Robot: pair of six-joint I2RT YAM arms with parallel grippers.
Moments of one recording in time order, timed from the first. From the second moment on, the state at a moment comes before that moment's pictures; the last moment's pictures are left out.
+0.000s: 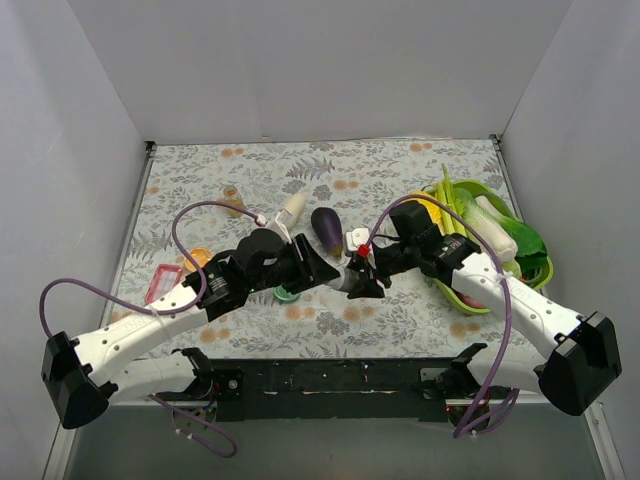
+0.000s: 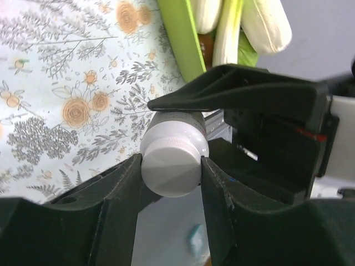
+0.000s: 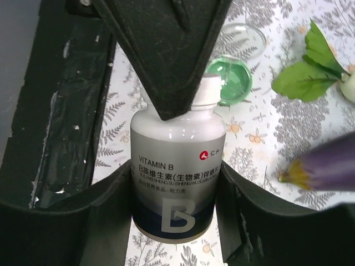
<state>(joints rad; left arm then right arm) -0.92 1.00 0.82 -0.27 0.07 -1.09 0.68 1.19 0.93 -0.52 -0.87 -0.68</state>
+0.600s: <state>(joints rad) -0.89 0.94 0.93 -0.42 0.16 -1.00 0.62 1.16 0.90 -0.53 -0.92 -0.68</state>
